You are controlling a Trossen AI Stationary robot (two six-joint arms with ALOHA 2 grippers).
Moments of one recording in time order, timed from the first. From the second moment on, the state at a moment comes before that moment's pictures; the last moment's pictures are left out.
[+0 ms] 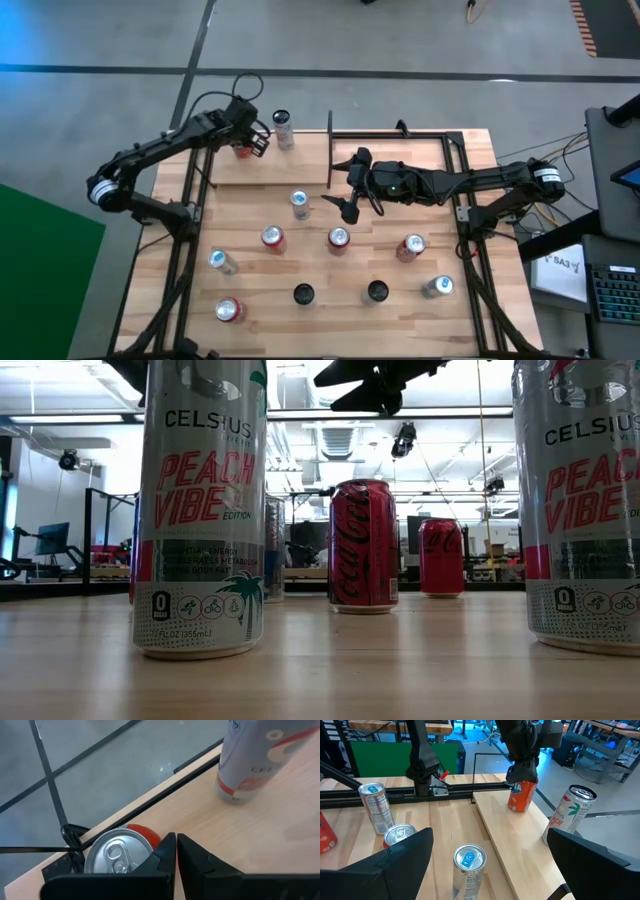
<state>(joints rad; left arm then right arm) 0.75 1.35 1.10 -0.73 -0.36 -0.12 -0.02 1.42 1.09 0.06 0.24 -0.03</state>
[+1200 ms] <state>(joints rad) 0.74 1.34 1.14 -0.86 -0.46 -0.11 -0.02 1.42 1.09 0.06 0.24 -0.02</state>
